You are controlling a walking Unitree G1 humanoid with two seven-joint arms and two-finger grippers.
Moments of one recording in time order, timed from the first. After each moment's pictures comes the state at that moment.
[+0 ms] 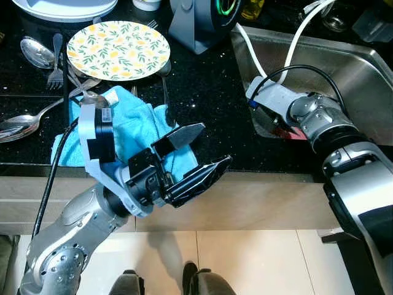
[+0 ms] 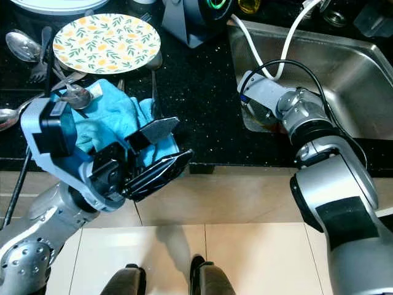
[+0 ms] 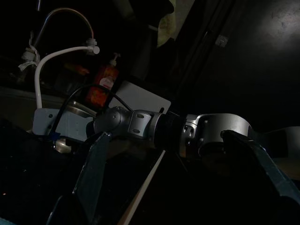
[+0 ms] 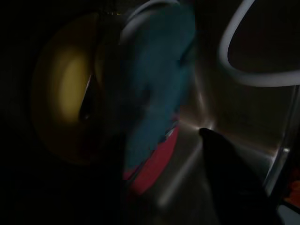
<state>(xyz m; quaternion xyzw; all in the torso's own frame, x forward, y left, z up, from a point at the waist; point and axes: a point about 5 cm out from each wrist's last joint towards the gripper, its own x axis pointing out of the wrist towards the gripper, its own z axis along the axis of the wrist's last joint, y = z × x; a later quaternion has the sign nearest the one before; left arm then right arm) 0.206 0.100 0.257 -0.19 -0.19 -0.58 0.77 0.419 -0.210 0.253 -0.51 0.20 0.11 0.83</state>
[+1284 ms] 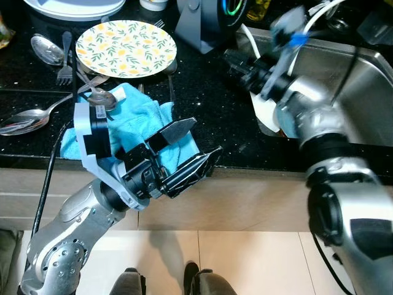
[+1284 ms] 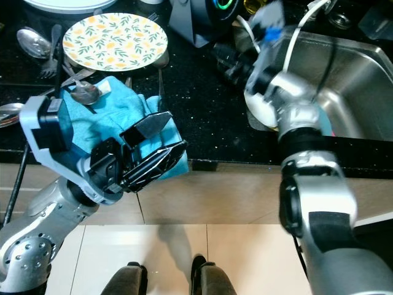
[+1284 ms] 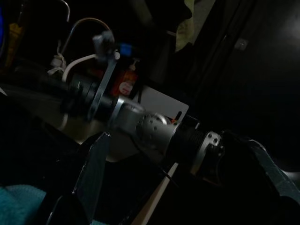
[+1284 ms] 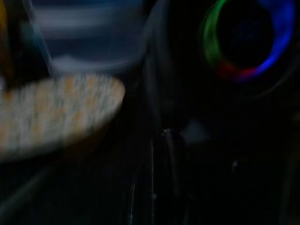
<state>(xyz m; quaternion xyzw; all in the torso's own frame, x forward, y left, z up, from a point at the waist) 0.215 0.105 0.254 -0.19 -0.20 -0.55 0.79 0.407 -0.154 0.315 0.06 -0.20 0.30 0.93</state>
